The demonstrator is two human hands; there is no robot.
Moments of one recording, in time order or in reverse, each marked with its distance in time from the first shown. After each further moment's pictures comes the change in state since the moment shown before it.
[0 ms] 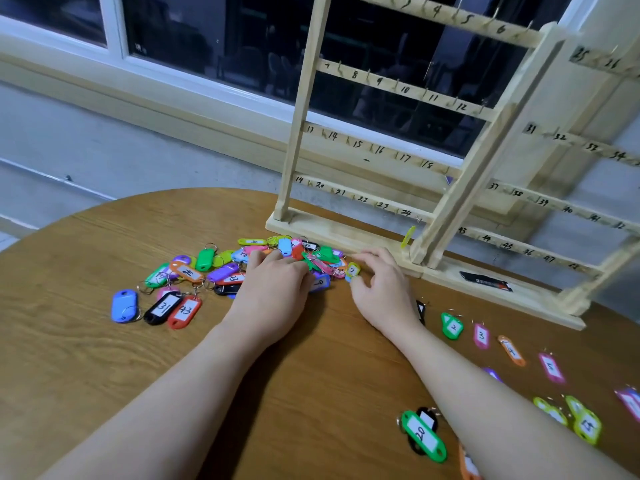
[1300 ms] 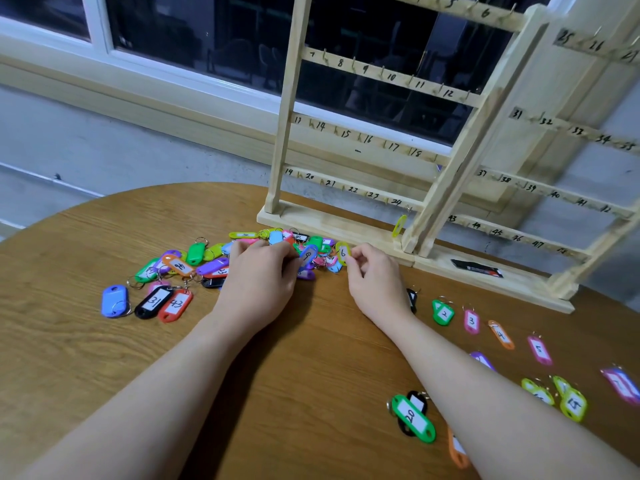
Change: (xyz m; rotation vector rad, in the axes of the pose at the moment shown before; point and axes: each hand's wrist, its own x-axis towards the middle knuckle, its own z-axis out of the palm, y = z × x) left_hand 0.002 -0.007 0.005 -0.158 0.141 -0.102; right_hand 0.001 0.006 0.005 0.105 0.069 -0.031
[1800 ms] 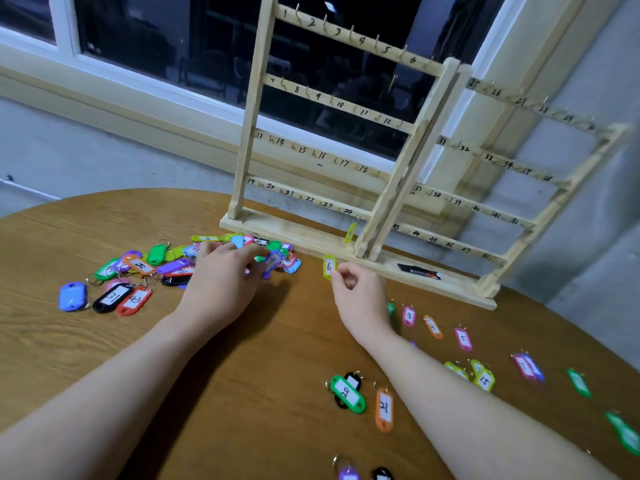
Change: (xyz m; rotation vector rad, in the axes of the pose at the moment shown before) left_hand -0.008 0.020 -0.011 -0.035 0.007 0.046; right_hand -0.037 0.008 -0.046 0.139 0.096 0.163
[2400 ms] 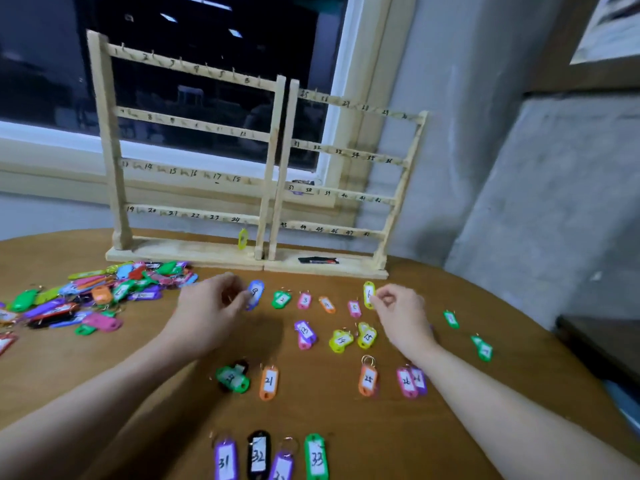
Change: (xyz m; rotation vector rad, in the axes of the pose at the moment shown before) left_hand -0.024 0.132 0.027 -0.294 -0.274 0.054; right_hand -0.059 0.113 -0.208 -0.212 0.222 0.259
